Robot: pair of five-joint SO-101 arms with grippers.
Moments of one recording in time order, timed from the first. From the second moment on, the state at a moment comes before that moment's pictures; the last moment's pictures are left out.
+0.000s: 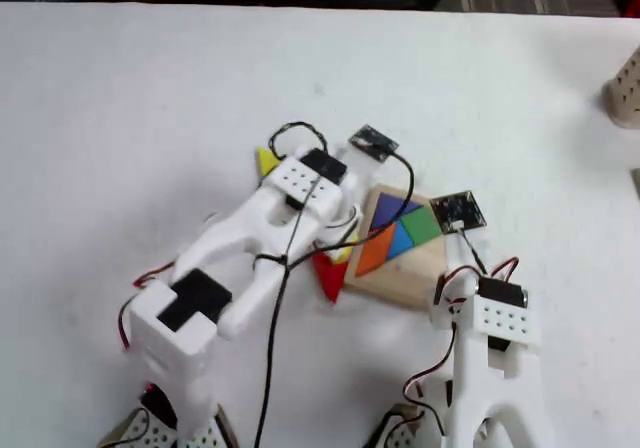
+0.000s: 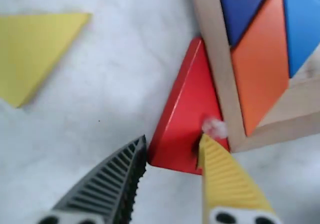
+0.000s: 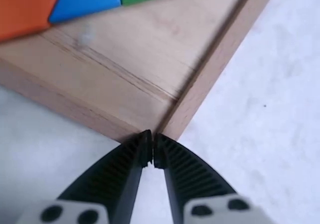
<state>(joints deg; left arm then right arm) 29.3 22.2 1.9 75.2 3.7 10.0 -41.2 74.5 52.6 29.6</state>
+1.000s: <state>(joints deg) 31.5 29.5 -2.5 79.6 4.7 10.0 -41.2 74.5 52.0 29.6</state>
